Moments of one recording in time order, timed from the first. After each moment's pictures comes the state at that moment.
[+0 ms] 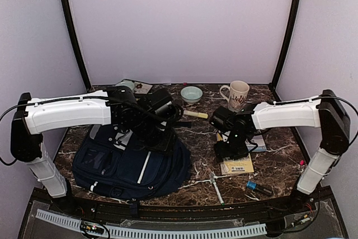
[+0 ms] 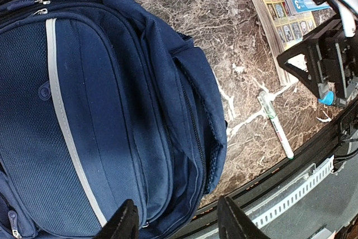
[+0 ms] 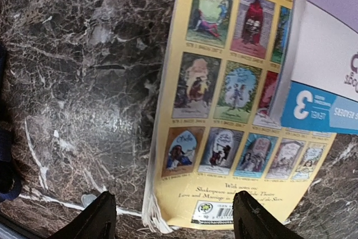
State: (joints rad) left arm -1.10 1.68 1.49 -1.01 -0.06 -0.78; right arm 0.86 1.67 1.08 -0.86 0.05 0.67
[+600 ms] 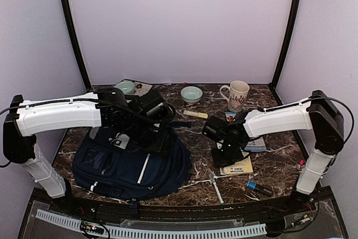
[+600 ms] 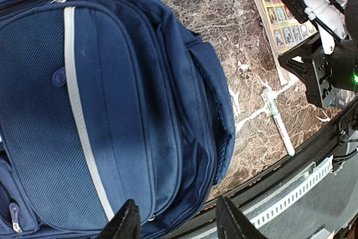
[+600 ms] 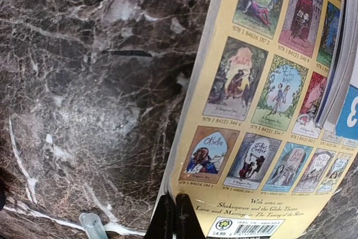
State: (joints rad) left arm -1.10 1.61 1.42 -0.99 -0.07 -0.80; right arm 0.93 1.76 1.07 -0.82 0.10 0.69
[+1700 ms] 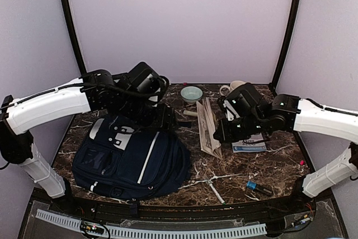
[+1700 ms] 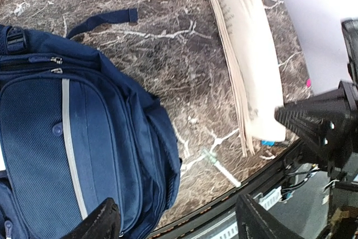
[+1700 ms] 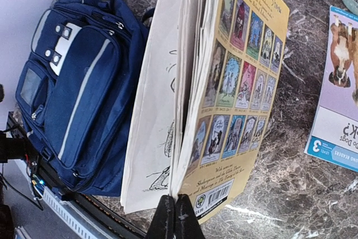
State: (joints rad) left arm -1.06 1.57 1.56 -0.94 -0.08 -0.82; right arm 0.98 1.31 1.09 -0.68 0.07 0.69
